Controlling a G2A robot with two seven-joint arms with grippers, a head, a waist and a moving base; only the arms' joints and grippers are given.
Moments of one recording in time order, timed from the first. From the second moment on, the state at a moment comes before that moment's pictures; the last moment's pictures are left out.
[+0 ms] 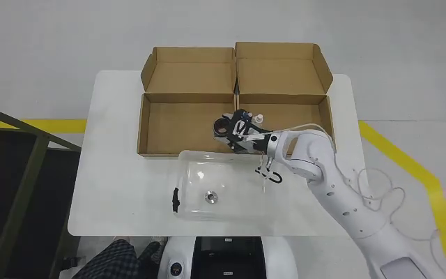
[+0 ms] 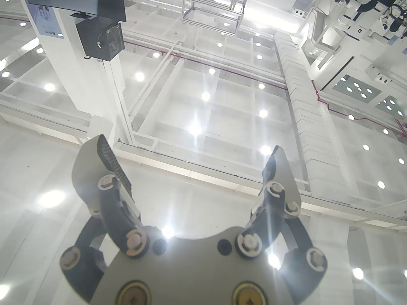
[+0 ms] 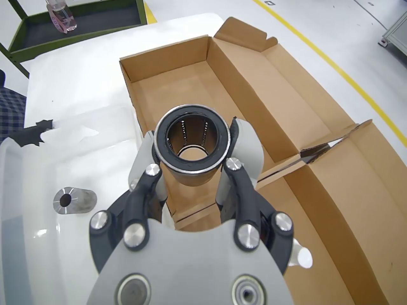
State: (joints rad) left arm -0.11 -0.30 -0.54 -1.19 3.07 0.29 0.07; right arm -0.86 -1.17 0.91 -1.63 -1.07 -0.55 0.43
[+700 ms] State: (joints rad) left arm -0.11 -0.30 -0.54 -1.19 3.07 0.29 0.07; right arm -0.79 -1.22 0.81 -1.48 -1.12 -0.49 0.48
